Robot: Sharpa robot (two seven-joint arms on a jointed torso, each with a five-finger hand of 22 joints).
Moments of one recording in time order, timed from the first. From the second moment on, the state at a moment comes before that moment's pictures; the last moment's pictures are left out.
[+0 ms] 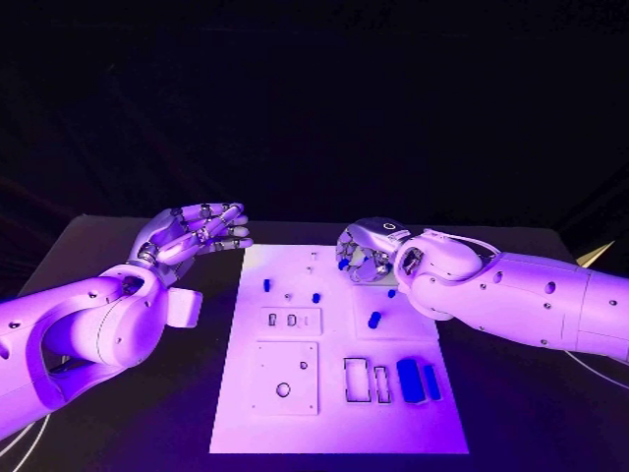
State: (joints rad) left arm 1.25 -0.96 -0.02 1.70 -0.05 -0.42 0.44; left_hand 1.38 -0.12 0.34 0.23 0.09 0.81 0.21 0.22 0.15 0.96 0.20 0.10 0.08 0.81 0.16 0.46 0.36 0.17 0.93 0.26 0.25 0.10; right arm 1.32 -0.68 -0.15 1.35 -1.56 -0.40 -0.14; right_hand 1.30 -0.17 0.63 -0.04 0.10 1.06 0.12 0.31 0.34 1.22 0.08 0.09 0.19 1.47 -0.02 1.37 1.22 0.07 1.47 0.08 1.39 1.31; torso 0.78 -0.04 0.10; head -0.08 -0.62
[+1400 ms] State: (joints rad) left arm 1.25 -0.95 -0.02 1.70 -0.05 -0.42 0.44; left_hand 1.38 -0.12 0.34 0.23 0.09 0.81 0.21 0.22 0.15 0.95 0.20 0.10 0.07 0.81 0.16 0.47 0.37 0.17 0.93 0.26 0.25 0.11; right arm 1.33 -0.49 -0.14 1.19 -1.57 -0.49 -0.22; right_hand 1.29 -0.16 0.63 -0.04 0.10 1.05 0.12 0.32 0.35 1.22 0.08 0.09 0.20 1.47 -0.02 1.37 1.22 0.07 1.47 0.08 1.39 1.31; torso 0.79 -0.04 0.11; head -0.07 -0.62
